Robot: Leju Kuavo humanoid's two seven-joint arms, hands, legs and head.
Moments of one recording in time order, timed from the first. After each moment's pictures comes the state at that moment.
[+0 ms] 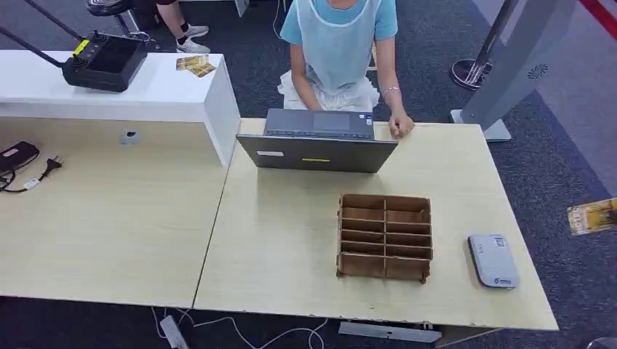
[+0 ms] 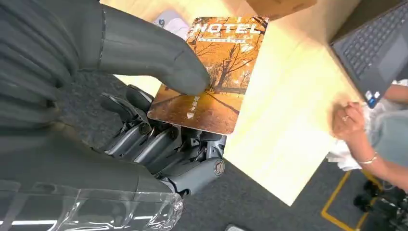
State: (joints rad) left arm -0.08 -0.26 1.08 -0.24 -1.04 0.24 -0.07; right arm 0.01 -1.06 -0.16 -1.36 -0.54 0.62 0.04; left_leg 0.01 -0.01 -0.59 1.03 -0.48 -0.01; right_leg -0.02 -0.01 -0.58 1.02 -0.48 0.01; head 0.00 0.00
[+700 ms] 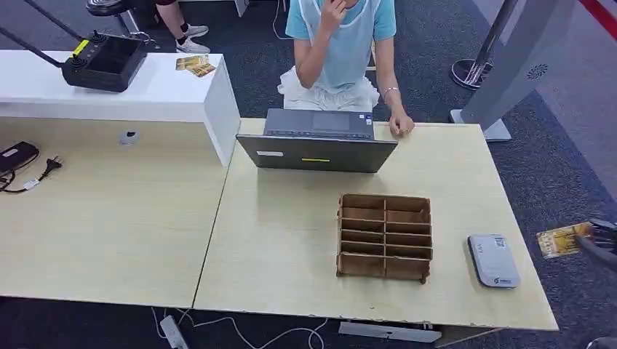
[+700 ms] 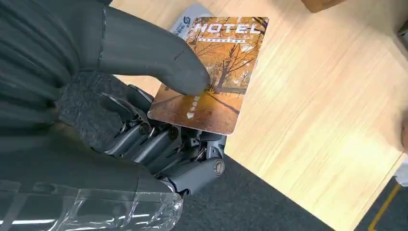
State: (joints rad) left arm -0.08 -0.26 1.08 -0.24 -1.05 0.24 -0.07; right arm 0.00 -0.96 -0.06 -1.28 -0.39 0.57 -0.01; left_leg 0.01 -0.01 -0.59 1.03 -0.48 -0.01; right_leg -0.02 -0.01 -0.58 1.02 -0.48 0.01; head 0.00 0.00
